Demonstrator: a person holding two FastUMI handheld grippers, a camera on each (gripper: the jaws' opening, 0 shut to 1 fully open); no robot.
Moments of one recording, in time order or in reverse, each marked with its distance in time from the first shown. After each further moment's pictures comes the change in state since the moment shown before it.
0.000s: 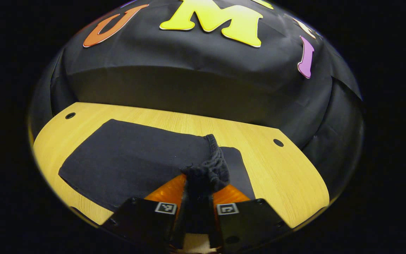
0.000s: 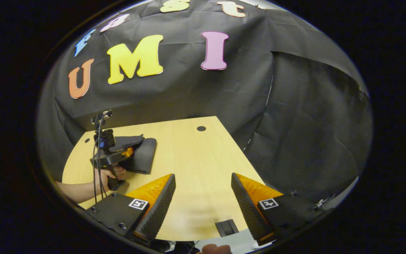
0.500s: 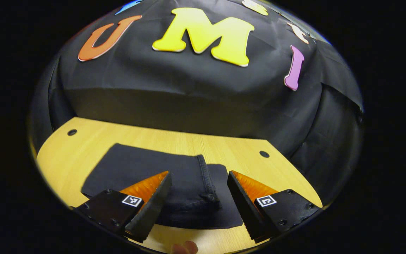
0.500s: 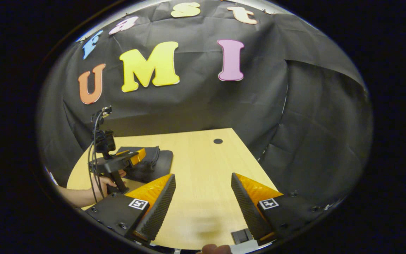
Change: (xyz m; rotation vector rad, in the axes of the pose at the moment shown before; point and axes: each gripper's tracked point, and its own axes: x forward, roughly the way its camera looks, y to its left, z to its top) left arm -0.074 0.002 0.080 0.023 -0.133 -0.024; right arm 0.004 0.065 0.039 -0.020 -0.110 0.103
